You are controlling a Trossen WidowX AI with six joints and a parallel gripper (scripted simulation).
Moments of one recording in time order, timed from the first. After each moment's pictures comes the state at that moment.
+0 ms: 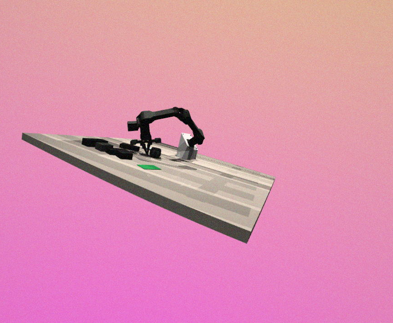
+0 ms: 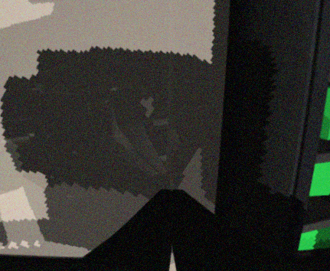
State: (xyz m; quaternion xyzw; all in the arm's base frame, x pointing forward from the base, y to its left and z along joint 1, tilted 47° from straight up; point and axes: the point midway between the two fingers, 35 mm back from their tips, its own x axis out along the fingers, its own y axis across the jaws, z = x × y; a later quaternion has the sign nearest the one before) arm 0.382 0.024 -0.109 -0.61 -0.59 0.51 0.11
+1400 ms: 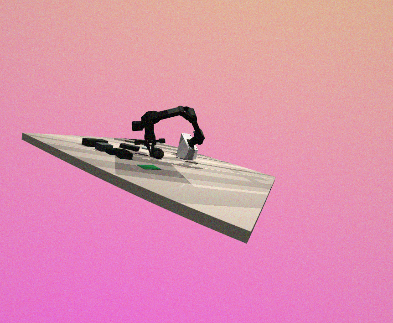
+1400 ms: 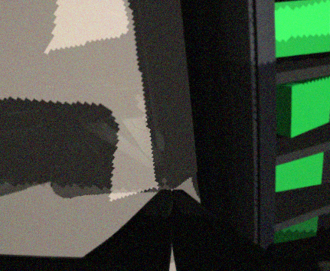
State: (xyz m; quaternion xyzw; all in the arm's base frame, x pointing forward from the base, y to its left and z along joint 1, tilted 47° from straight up) arm 0.368 0.036 -0.091 -0.62 -0.59 0.51 0.11
